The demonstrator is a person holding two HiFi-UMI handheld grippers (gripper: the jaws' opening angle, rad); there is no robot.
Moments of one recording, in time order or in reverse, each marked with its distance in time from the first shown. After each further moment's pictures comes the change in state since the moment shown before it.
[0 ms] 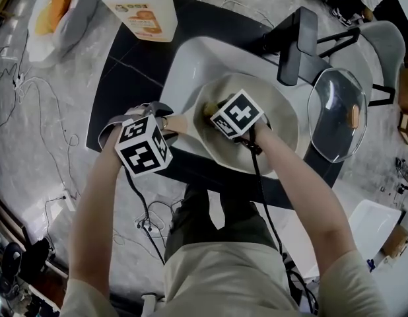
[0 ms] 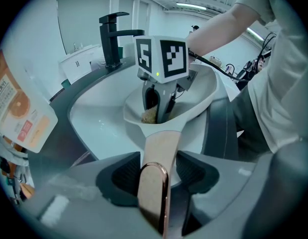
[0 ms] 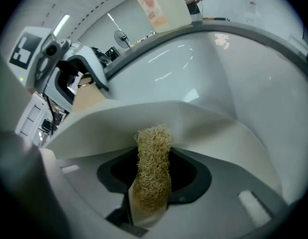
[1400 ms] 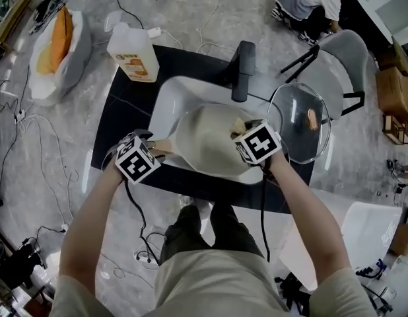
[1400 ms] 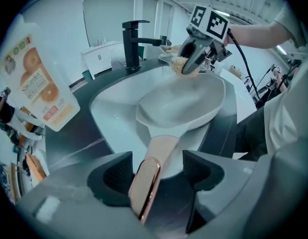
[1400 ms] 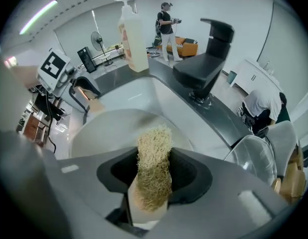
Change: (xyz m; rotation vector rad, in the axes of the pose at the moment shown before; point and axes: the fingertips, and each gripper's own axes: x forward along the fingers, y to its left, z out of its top) left arm -0.021 -0.004 0.000 -0.215 -0.011 0.095; right arm -0.177 -0.038 -0.063 0.118 -0.089 -0.421
